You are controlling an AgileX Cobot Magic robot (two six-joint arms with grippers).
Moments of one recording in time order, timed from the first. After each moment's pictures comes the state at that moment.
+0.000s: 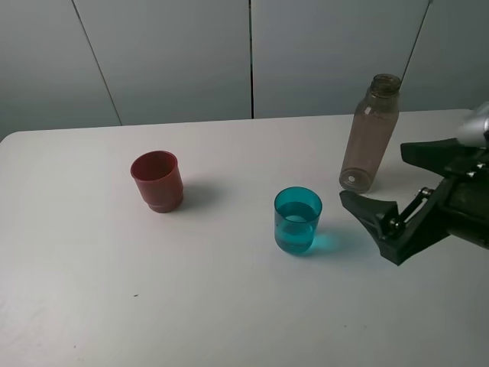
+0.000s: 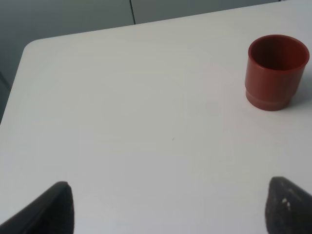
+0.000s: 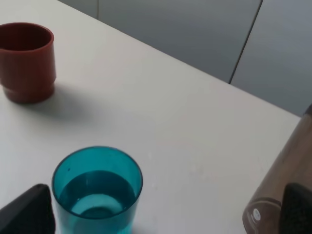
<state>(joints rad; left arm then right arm) -0.14 0.00 -0.51 0.14 1.08 -0.05 0.57 0.93 -0.12 0.05 -0.33 -0.21</state>
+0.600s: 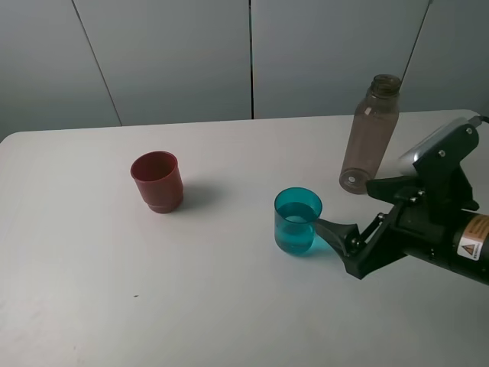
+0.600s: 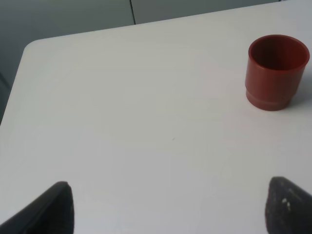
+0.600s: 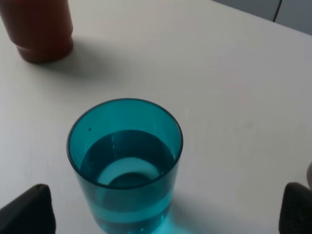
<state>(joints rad) -0.14 0.00 -0.51 0.14 1.08 -0.05 0.57 1.36 -0.11 -0.07 -0.65 -0.01</state>
